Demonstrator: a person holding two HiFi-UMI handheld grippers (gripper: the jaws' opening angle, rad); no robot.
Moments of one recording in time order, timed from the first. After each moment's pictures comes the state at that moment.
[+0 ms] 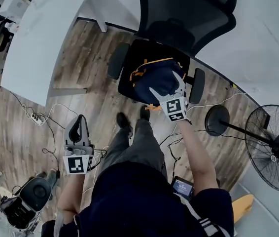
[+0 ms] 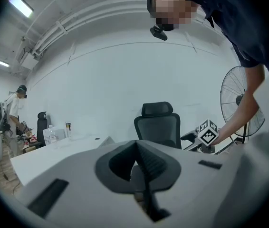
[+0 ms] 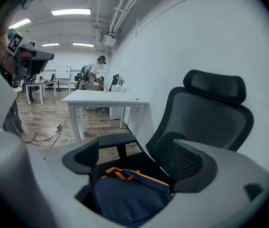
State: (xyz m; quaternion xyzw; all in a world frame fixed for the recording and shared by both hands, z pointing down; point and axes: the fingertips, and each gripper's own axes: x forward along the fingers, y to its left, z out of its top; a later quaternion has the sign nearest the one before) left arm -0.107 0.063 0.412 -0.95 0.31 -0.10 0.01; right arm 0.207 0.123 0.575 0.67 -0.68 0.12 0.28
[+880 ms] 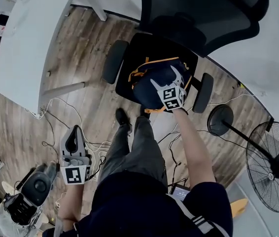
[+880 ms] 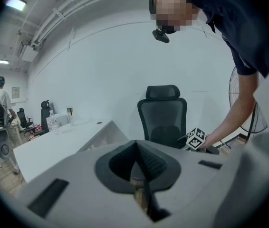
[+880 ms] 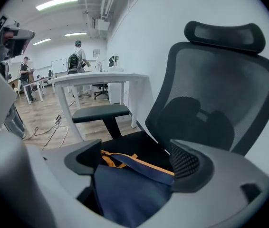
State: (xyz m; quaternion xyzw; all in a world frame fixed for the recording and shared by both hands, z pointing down) left arm -0.079 0.038 0.475 -0.92 0.34 -0.19 -0.03; right arm 0.274 0.069 0.738 0.63 -0.67 0.21 0.32
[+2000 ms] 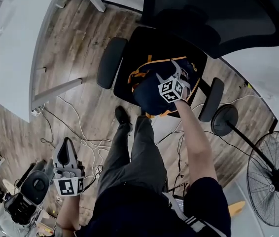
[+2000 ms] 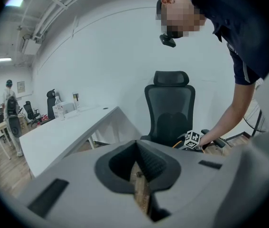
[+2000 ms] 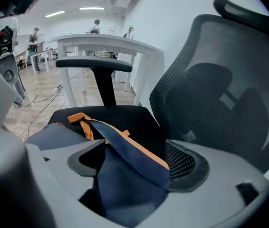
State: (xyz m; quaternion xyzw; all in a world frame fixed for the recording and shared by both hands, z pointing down) left arm -0.098 0.028 0.532 -0.90 0.37 -0.24 -0.06; right arm 0.313 0.051 0.879 0.57 -0.66 0.18 0.45
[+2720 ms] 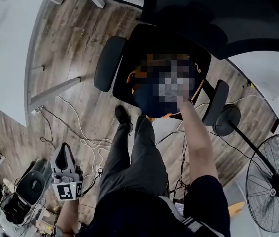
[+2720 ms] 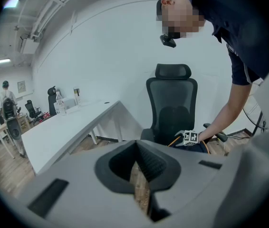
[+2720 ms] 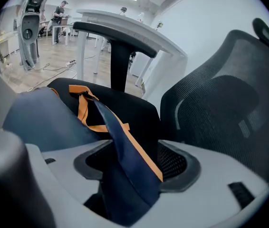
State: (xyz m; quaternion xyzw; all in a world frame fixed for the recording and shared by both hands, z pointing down) left arm -0.106 0.030 0.557 -0.88 0.37 -0.27 -0.07; right arm 0.315 0.038 0.925 0.50 -0.67 0.08 0.54
